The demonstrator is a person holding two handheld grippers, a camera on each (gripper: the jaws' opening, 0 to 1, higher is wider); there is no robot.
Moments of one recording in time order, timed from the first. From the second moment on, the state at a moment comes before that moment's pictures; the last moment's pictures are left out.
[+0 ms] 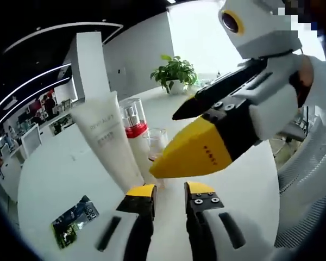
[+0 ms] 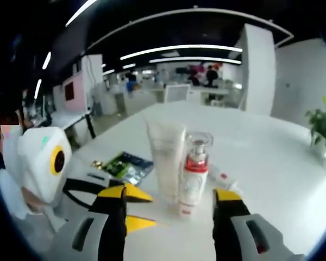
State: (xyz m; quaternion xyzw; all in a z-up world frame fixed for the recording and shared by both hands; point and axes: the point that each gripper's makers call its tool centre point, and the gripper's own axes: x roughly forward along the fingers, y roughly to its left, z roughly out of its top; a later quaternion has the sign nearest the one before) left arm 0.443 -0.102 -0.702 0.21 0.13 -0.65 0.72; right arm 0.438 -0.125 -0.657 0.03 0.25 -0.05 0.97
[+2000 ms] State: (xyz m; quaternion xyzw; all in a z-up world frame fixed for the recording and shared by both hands) left arm 0.450 0.038 -0.638 0.15 0.21 -0.56 0.79; right arm 0.366 -0.107 -0.646 -0.07 0.29 0.08 0.95
